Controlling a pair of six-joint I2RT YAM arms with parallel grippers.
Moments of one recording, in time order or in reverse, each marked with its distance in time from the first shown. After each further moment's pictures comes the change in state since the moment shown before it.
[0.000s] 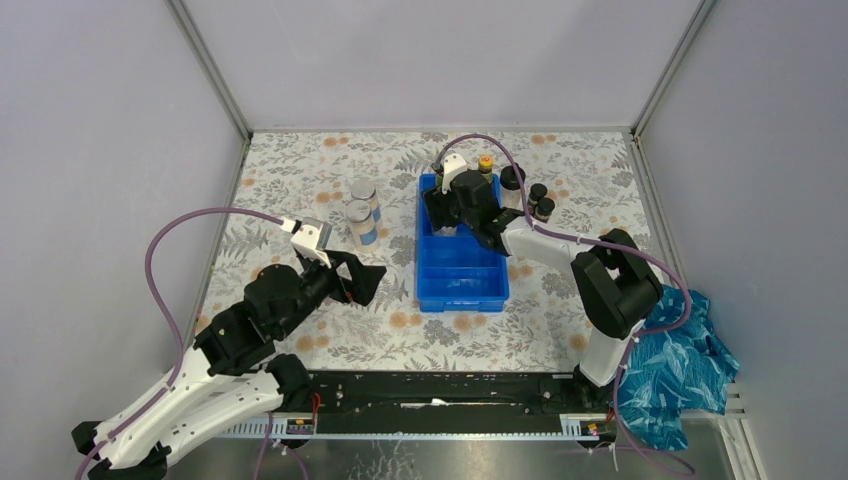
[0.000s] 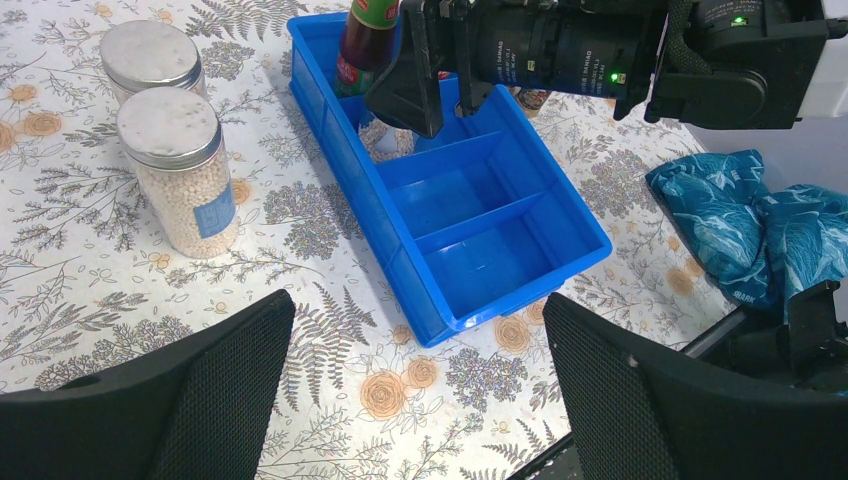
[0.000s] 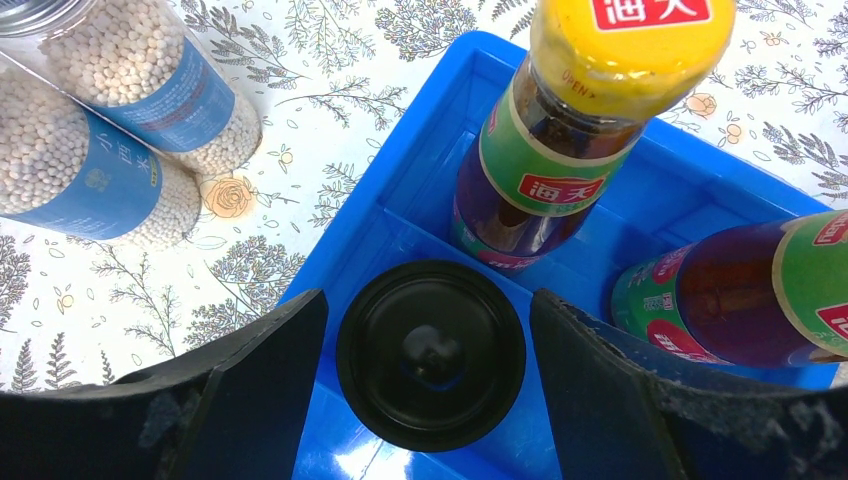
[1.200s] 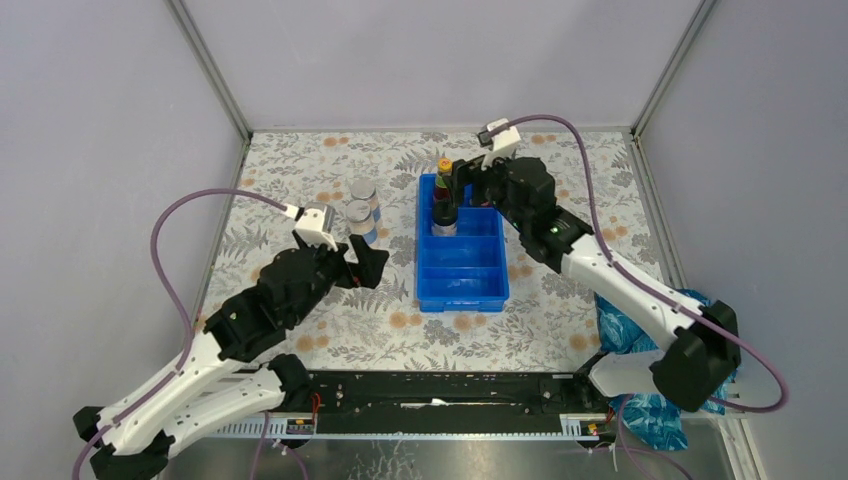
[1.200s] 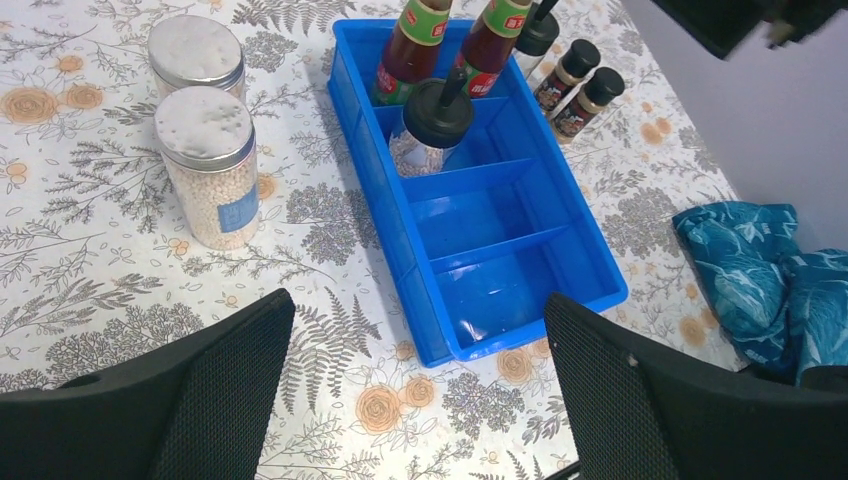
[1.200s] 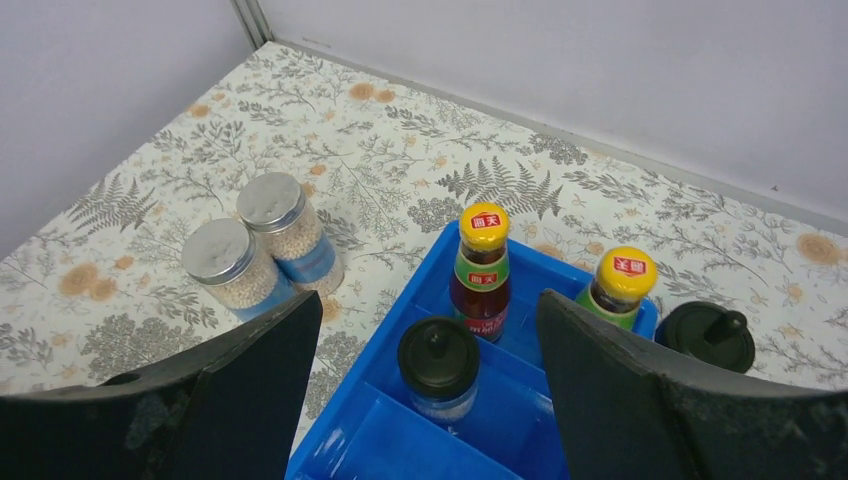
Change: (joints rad) left arm 0.000 0.112 0.078 -0.016 -0.104 -0.089; right arm 0.000 -0.437 -0.014 -0.075 0.018 0.023
